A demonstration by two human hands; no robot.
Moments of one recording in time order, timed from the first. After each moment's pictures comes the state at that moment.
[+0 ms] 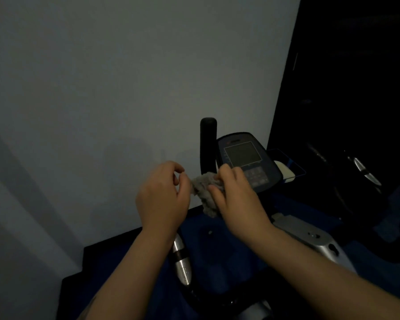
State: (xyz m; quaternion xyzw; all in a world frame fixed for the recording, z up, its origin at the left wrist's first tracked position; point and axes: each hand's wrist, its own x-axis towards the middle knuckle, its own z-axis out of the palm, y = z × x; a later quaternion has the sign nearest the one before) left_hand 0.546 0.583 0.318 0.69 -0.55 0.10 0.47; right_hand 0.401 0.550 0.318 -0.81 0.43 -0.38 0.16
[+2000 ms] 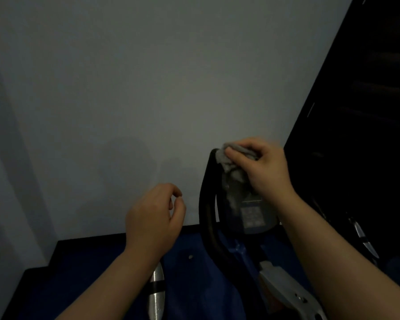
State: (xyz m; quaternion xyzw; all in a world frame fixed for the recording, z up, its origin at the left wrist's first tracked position) left_hand 0.546 0.586 0.318 0.69 -0.53 0.09 0.48; right_hand 0.395 0.466 0.416 -0.77 0.30 -0.51 0.25
